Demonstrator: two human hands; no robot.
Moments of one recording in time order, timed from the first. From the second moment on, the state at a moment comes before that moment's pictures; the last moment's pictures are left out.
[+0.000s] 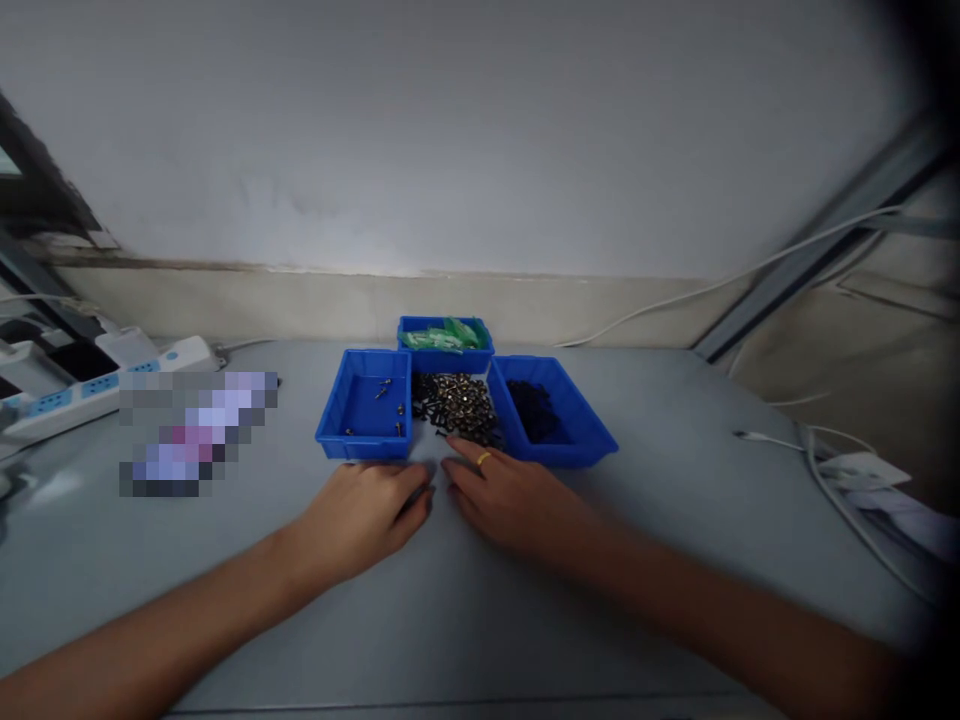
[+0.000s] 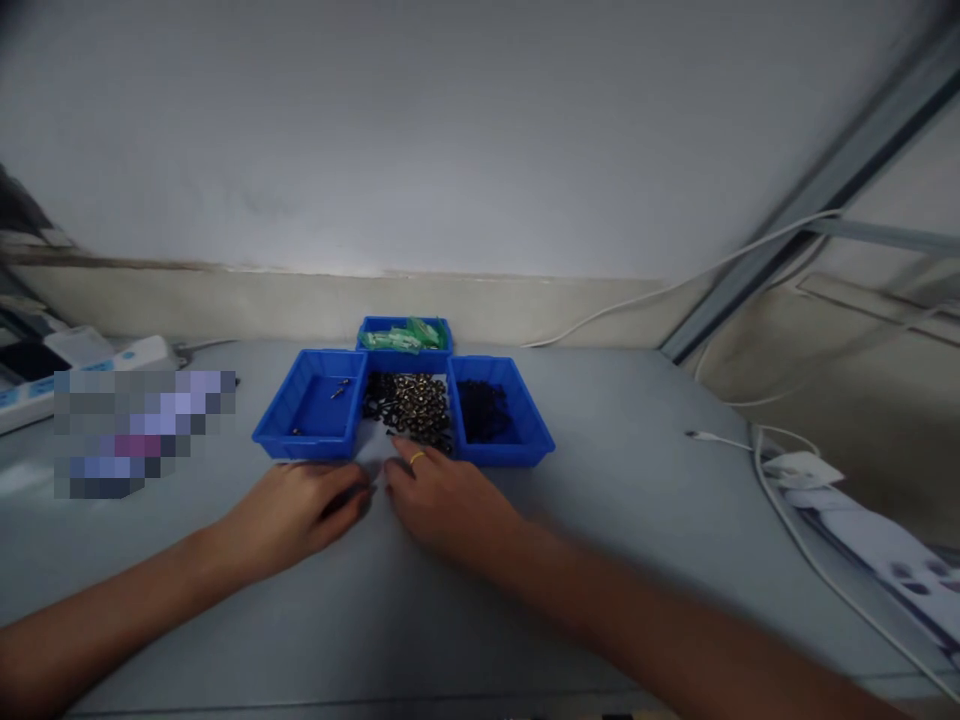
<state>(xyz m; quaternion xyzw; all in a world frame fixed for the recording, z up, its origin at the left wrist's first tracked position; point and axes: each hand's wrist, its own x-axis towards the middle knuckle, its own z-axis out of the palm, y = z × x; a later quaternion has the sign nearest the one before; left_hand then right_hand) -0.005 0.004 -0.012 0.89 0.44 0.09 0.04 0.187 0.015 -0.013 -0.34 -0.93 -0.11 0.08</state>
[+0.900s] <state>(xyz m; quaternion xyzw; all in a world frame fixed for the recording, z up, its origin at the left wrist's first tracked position) -0.005 0.005 -0.010 0.89 0.44 0.08 0.06 0.185 0.024 -0.020 -0.34 -0.94 -0.07 0.07</state>
